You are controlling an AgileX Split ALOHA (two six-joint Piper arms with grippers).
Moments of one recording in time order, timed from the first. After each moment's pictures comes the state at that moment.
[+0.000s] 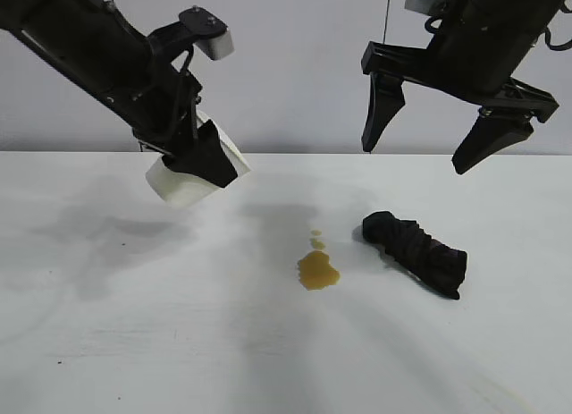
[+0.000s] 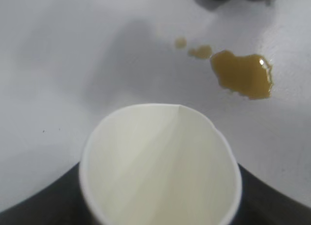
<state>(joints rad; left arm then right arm) -0.35 1.94 -1.28 -0.91 0.58 1.49 0.27 1.76 -1.32 0.19 0.82 0.15</state>
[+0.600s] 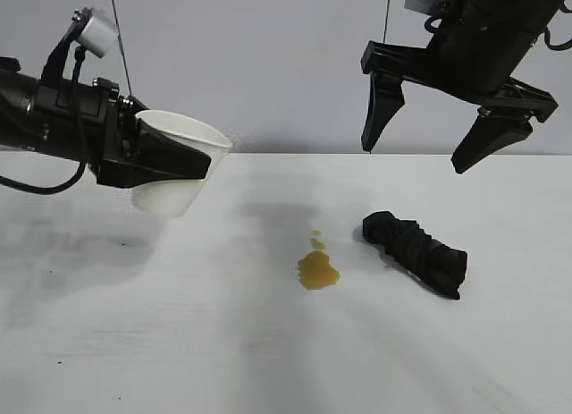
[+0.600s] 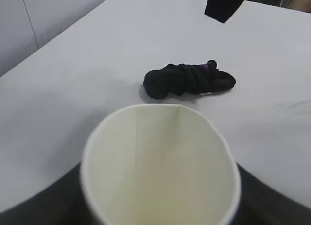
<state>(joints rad) -0.15 1.94 -0.99 -1.68 0.93 2.42 0.27 1.76 -1.32 0.19 0.82 0.15</state>
